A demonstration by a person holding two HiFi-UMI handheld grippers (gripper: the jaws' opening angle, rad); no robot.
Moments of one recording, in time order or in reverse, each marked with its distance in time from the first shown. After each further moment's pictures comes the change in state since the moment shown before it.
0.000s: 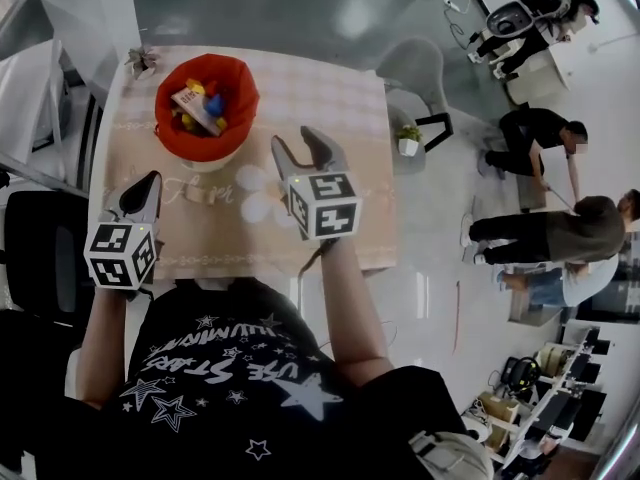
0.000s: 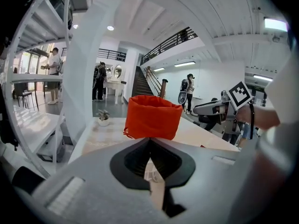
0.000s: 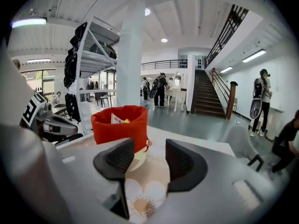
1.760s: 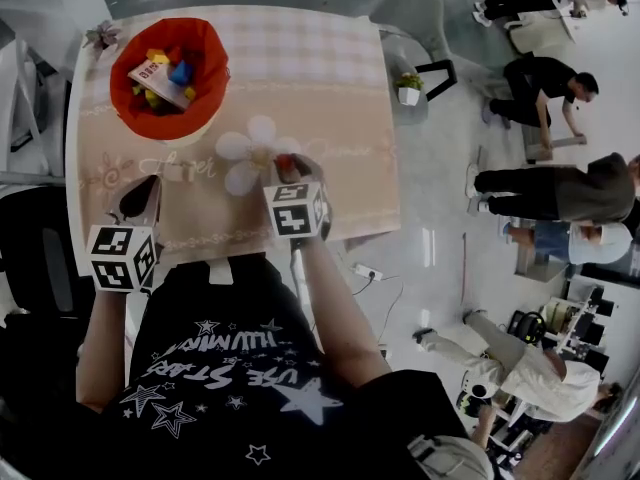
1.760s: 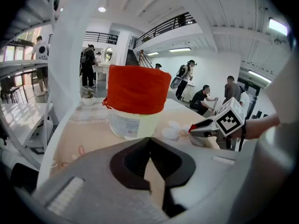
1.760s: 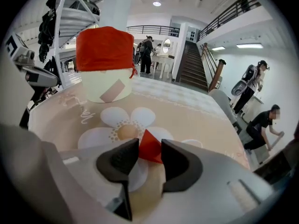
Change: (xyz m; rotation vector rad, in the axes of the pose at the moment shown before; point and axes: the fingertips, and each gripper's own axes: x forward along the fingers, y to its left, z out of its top) left arm 0.025 -0.041 -0.063 0.024 0.199 -0.110; right arm -0.009 -0.013 -0.196 0.042 0.434 -0.200
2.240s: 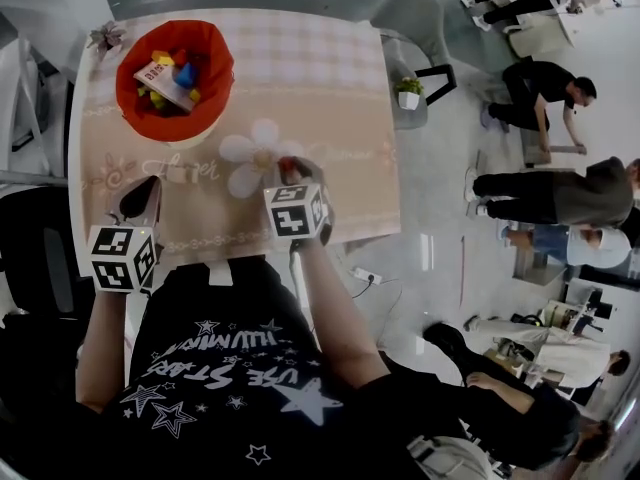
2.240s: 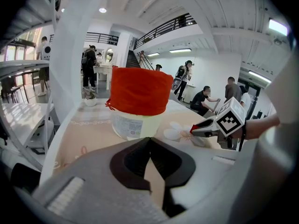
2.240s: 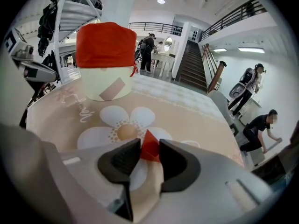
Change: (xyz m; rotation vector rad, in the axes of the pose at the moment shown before) left arm -0.003 0.006 0.001 -0.004 -0.009 0.005; right arm -0.001 -0.001 0.003 -0.044 0.021 -0.035
